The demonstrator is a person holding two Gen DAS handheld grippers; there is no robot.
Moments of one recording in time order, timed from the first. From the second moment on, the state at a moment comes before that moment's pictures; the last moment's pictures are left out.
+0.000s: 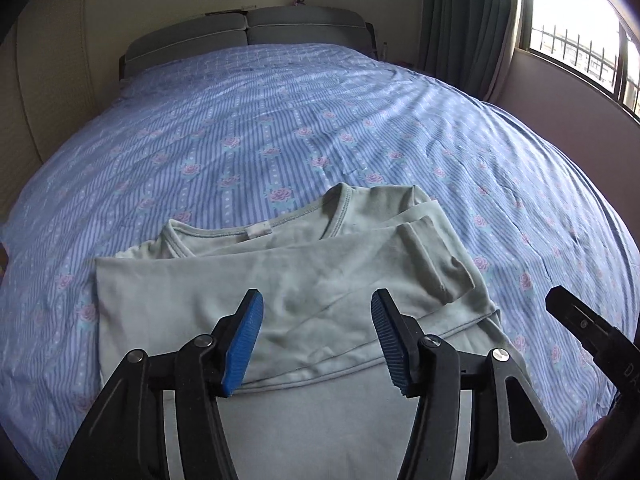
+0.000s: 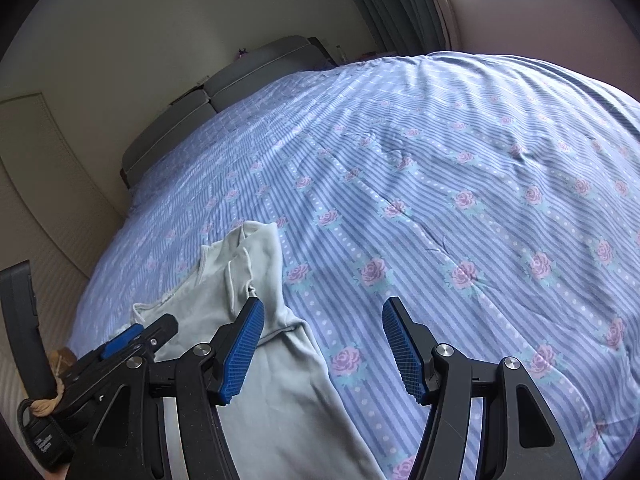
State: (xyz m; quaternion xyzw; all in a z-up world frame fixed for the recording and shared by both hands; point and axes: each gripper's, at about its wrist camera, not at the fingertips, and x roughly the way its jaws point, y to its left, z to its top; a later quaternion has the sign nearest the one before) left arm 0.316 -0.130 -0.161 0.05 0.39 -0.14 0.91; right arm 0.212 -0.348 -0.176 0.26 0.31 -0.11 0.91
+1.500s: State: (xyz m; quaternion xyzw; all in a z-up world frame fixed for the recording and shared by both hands) left arm 0.353 0.015 -0.185 -0.07 0.40 -0.01 0.92; right arm 0.298 -0.292 -0.174 0.09 0.35 -0.07 0.93
